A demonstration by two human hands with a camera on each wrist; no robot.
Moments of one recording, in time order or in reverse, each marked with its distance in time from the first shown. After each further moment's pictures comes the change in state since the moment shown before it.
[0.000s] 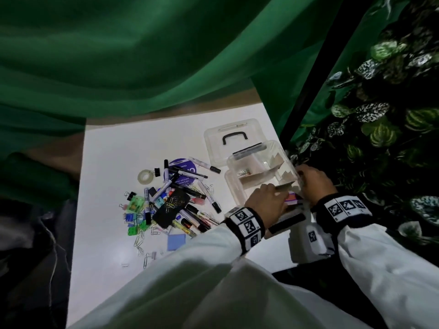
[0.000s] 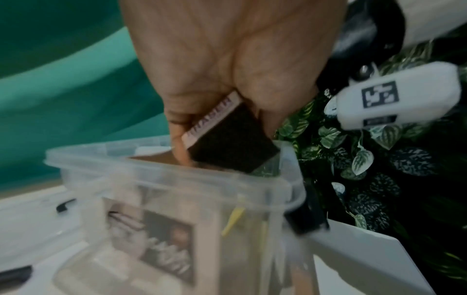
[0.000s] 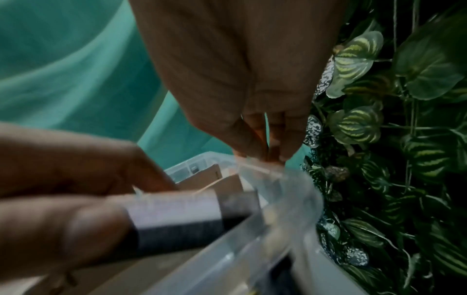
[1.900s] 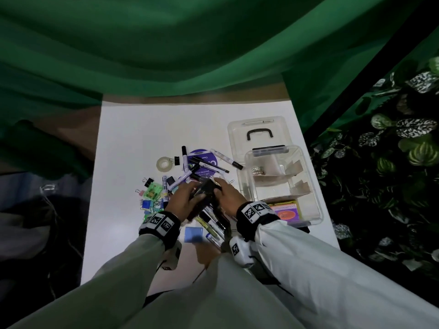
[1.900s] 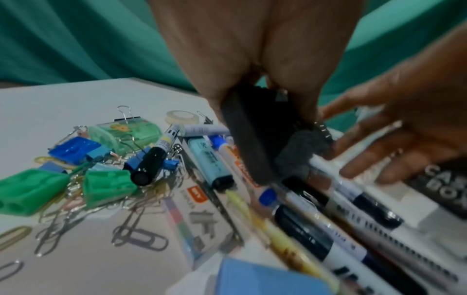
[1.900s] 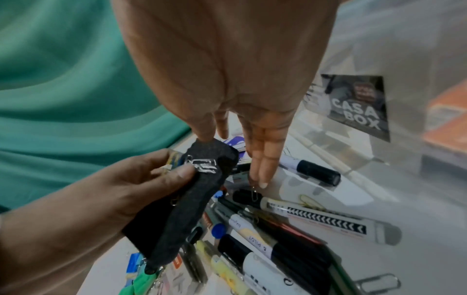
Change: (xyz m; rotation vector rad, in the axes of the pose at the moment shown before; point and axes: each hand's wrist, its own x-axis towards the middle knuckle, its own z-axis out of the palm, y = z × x) left_hand -0.141 -0.240 0.030 -0.596 0.238 -0.475; right_hand 0.000 -0.214 0.156 0.397 -0.459 -0.171
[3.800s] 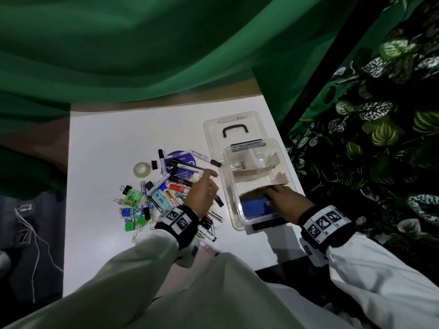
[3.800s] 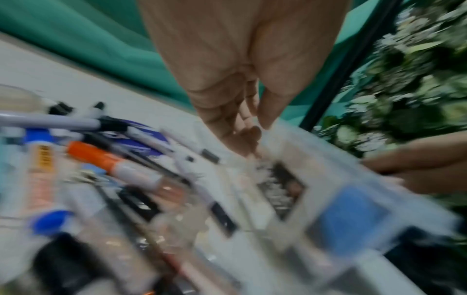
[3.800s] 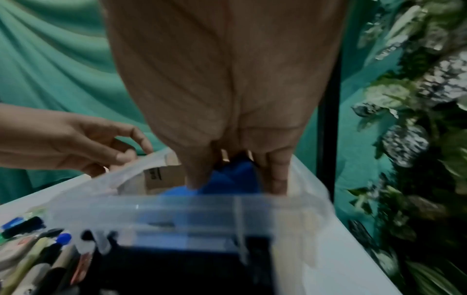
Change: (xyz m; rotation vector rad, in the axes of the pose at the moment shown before) left_hand 0.015 0.105 0.045 -0.153 -0.118 0.028; right_hand -0.111 0.103 -0.131 -0.723 -0.006 0.032
